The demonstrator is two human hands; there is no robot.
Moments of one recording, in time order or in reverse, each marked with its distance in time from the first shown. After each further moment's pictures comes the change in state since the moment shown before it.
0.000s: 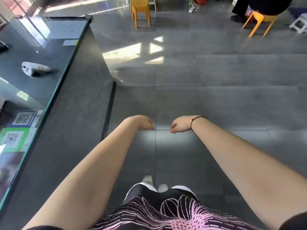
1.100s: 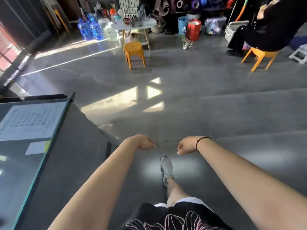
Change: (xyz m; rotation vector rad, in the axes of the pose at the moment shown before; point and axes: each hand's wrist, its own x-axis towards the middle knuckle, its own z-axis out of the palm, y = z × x) left_hand 0.368 -0.024 -0.427 0.081 -0.032 0.074; right_hand 0.333 0.128 -0.406 0.038 -0.039 0.059
